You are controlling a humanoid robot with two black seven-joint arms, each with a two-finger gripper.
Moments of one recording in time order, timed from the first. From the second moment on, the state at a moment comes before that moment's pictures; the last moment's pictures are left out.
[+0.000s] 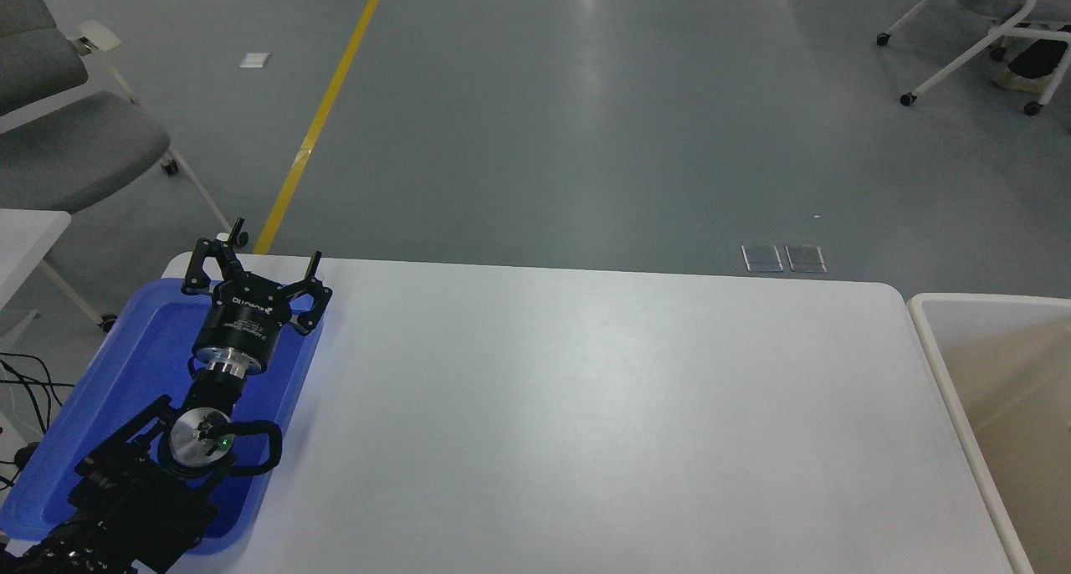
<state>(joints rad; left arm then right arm) -0.52 0.21 -0.98 -0.54 -0.09 -0.62 -0.36 0.72 -0.59 -0.53 0.10 -0.31 0.33 -0.08</state>
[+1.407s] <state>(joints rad) -0.52 0.21 -0.98 -0.54 -0.09 -0.62 -0.36 0.69 -0.47 -0.40 0.08 -0.26 -0.20 -0.08</state>
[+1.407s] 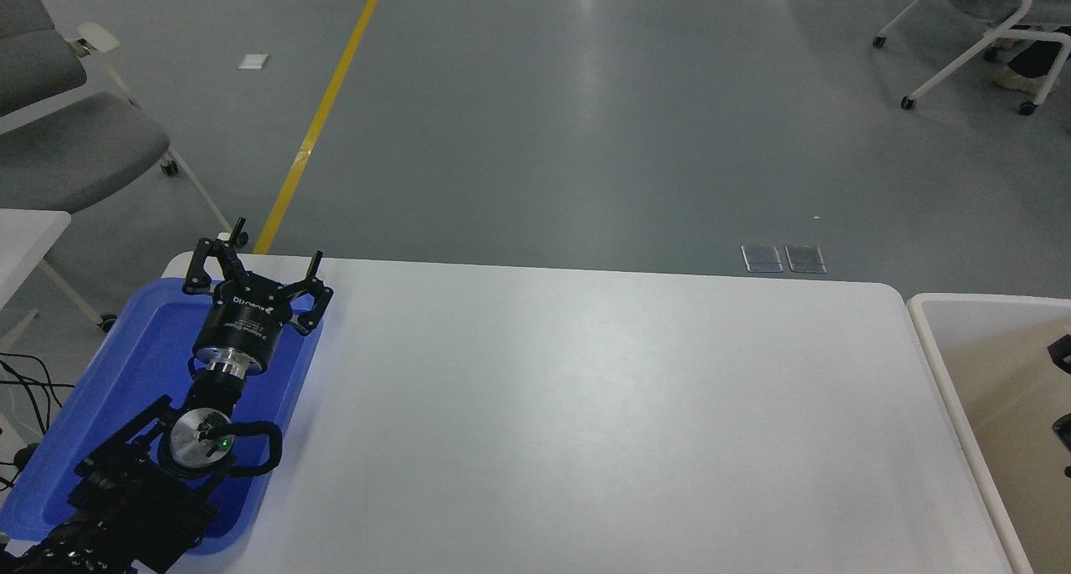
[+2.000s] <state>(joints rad) -0.52 0.21 -0.98 -0.54 -0.09 -0.62 -0.36 0.73 -0.52 0.02 0.12 -0.16 -0.23 -0.07</state>
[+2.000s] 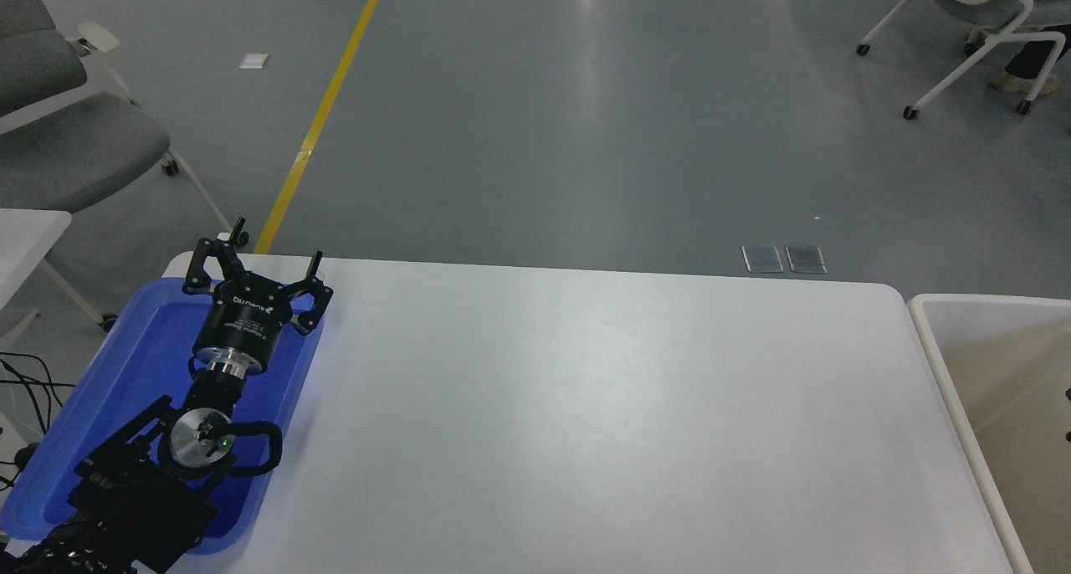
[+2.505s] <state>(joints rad) -0.52 0.21 -0.98 -0.54 -0.09 -0.62 -0.36 0.68 -0.62 0.65 0.46 -0.14 -0.21 -0.07</state>
